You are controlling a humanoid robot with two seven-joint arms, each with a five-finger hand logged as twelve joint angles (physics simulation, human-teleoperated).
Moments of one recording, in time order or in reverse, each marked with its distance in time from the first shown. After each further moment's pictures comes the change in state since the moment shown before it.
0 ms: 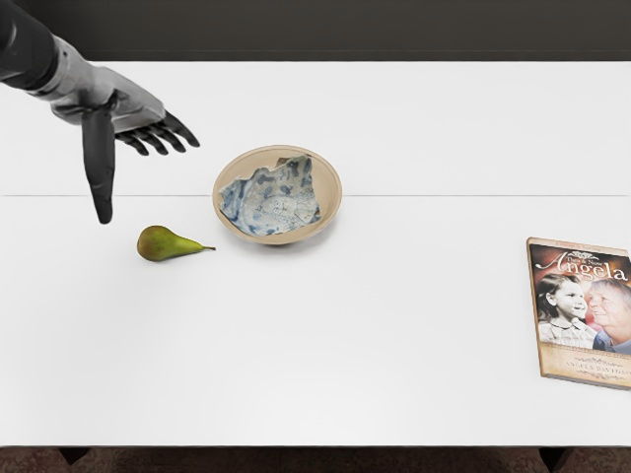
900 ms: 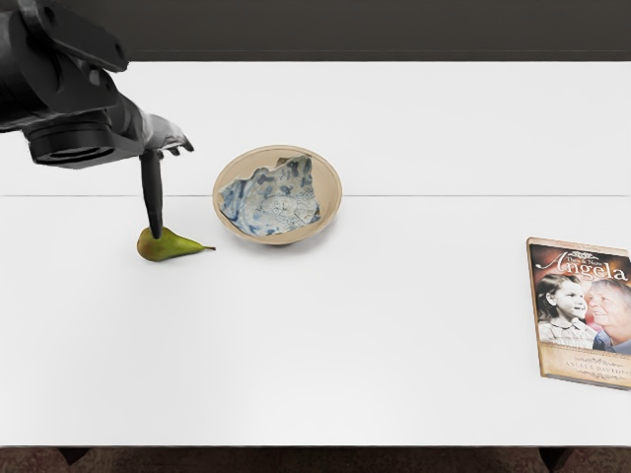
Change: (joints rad) left arm 0.113 -0.455 0.248 -0.056 -0.405 0.567 0.059; right arm 0.003 0.000 -0.001 -0.001 0.001 -0.005 0.000
